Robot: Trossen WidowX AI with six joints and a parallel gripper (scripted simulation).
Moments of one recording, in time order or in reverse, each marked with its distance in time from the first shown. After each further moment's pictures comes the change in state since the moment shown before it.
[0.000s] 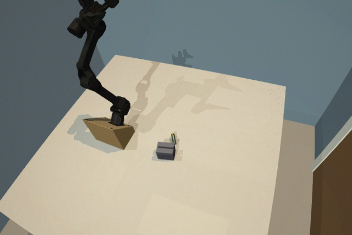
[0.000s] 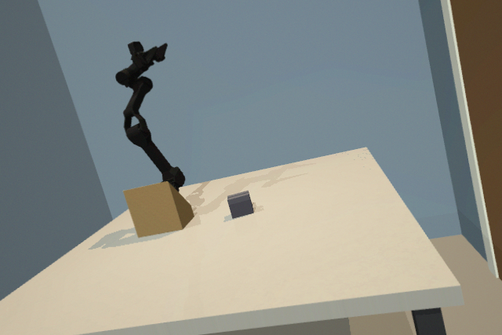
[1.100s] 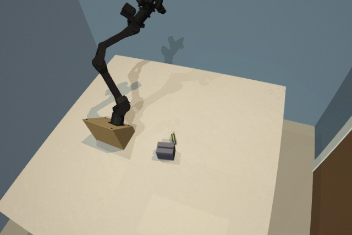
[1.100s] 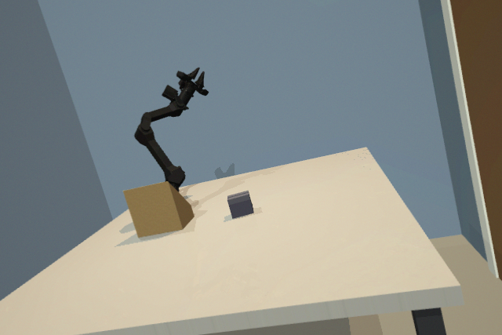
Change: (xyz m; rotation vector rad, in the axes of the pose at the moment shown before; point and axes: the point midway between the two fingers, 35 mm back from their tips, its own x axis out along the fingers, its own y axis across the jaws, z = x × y) arm -0.087 0.322 -0.149 -0.823 -0.635 0.385
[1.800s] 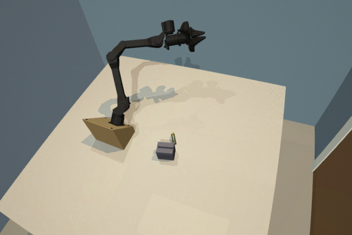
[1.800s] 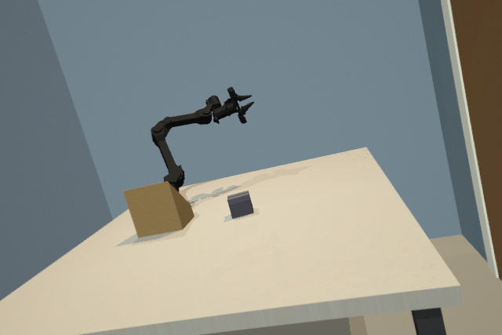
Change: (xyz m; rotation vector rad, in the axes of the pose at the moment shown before) arm 0.001 0.178 -0.223 -0.287 0.381 0.498
